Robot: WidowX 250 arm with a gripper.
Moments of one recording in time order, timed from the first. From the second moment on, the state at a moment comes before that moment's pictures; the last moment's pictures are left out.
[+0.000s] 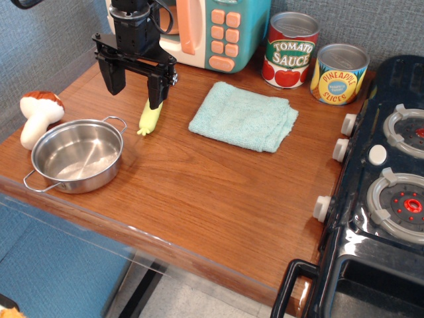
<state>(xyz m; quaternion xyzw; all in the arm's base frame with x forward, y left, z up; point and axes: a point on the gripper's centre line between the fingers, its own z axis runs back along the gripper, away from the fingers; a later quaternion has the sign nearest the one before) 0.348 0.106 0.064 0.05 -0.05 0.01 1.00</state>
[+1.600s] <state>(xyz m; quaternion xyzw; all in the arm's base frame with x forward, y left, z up) 0.306 0.220 0.066 0.04 -0.03 0.15 0.99</state>
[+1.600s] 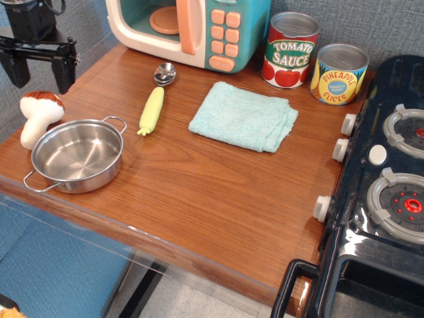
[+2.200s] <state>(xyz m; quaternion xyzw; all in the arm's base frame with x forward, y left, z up) 0.308 0.238 0.037 0.07 0.03 0.18 0.98</state>
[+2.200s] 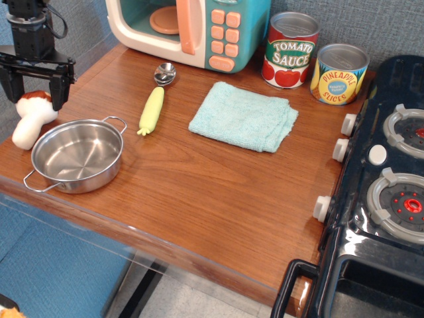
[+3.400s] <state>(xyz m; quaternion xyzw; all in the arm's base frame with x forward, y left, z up) 0.411 0.078 0.094 0.04 -0.04 0.07 1.00</state>
